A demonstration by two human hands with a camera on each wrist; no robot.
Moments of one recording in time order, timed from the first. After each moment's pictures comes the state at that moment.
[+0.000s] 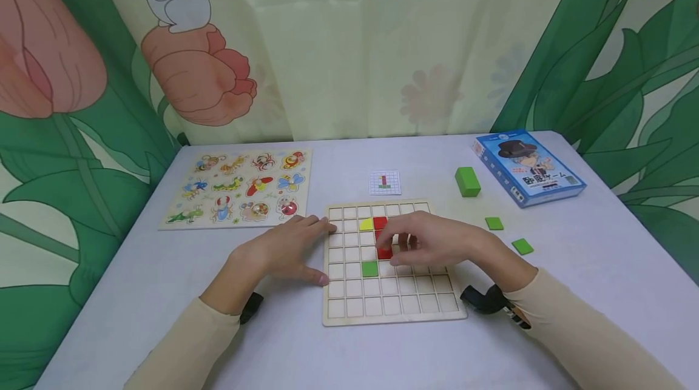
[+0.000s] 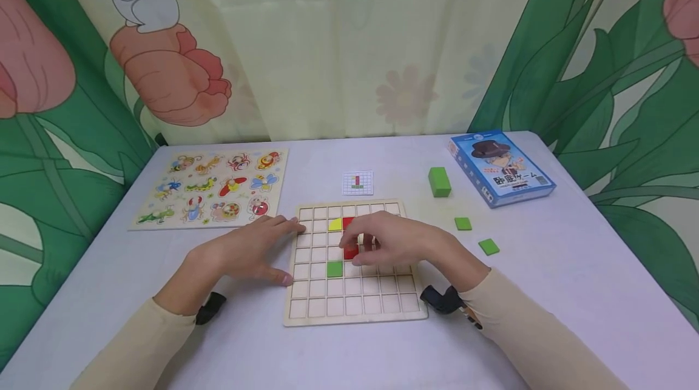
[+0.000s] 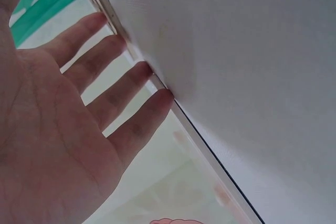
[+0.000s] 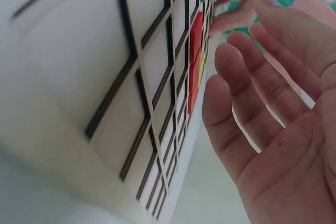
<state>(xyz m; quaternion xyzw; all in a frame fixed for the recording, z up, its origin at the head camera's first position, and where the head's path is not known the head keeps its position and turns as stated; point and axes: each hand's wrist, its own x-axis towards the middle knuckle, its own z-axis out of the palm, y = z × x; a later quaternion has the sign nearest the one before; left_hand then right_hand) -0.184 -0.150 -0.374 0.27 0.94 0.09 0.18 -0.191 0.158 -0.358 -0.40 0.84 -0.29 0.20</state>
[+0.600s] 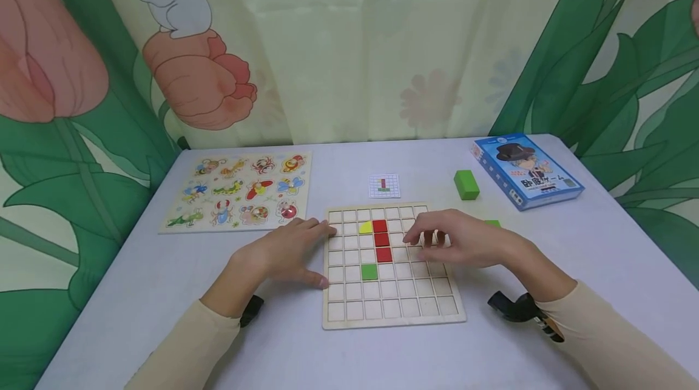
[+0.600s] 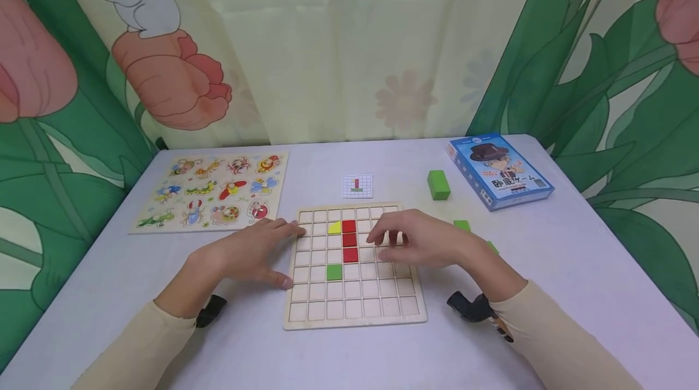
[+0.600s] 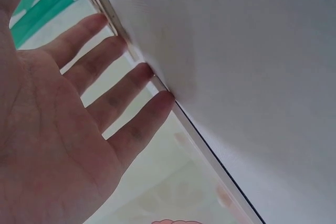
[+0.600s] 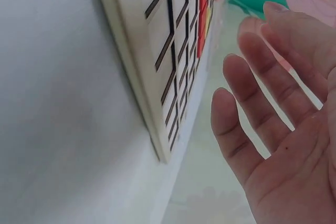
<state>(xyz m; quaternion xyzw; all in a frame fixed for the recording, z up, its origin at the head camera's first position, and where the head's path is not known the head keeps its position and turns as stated) -0.185 -0.151 -0.375 0.28 0.94 0.08 0.17 -0.184 0.202 -0.354 -0.38 0.86 -0.29 0.15</state>
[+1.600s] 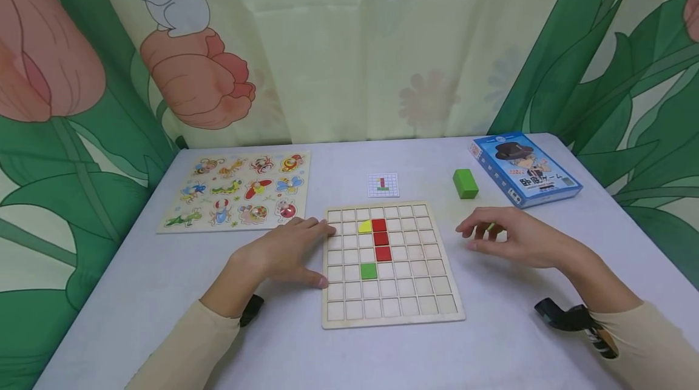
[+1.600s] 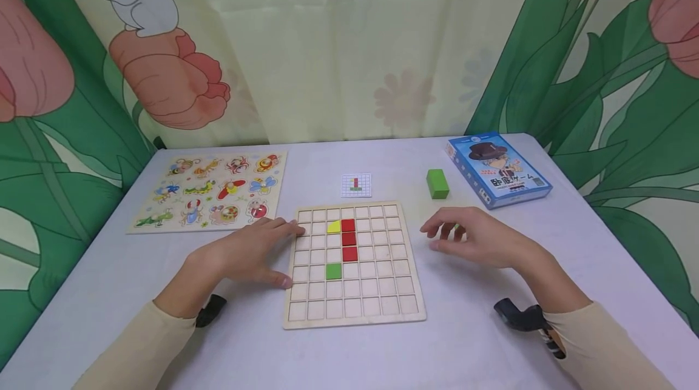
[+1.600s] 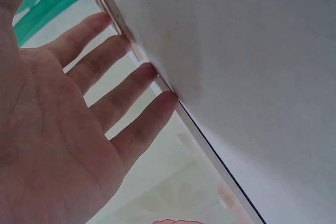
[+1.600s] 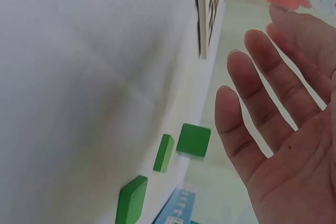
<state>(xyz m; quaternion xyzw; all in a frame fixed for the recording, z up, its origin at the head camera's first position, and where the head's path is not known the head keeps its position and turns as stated) -0.184 -0.149 -0.374 0.28 0.94 0.08 0.17 -0.172 0.282 -0.361 -0.29 0.90 -0.30 0.08</state>
